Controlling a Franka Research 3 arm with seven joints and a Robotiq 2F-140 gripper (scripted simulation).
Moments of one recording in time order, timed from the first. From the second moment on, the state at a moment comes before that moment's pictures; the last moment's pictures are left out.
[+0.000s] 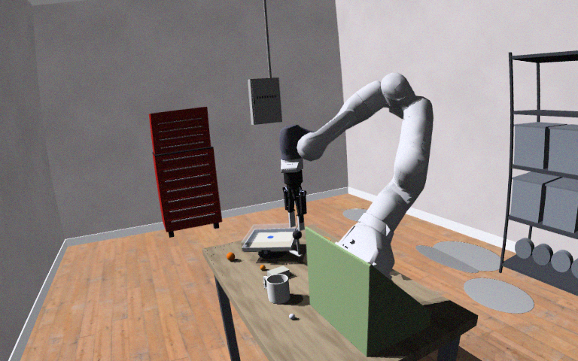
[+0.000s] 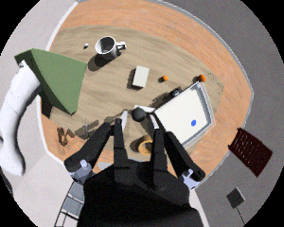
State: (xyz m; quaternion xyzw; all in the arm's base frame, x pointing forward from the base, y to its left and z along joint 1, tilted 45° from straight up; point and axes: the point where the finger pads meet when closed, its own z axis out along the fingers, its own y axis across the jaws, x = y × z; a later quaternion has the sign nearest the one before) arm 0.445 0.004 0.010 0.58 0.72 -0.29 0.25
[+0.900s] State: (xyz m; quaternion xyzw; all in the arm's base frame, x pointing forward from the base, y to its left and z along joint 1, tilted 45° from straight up) arm 0.448 -0.007 0.000 0.58 0.72 -0.29 0.25
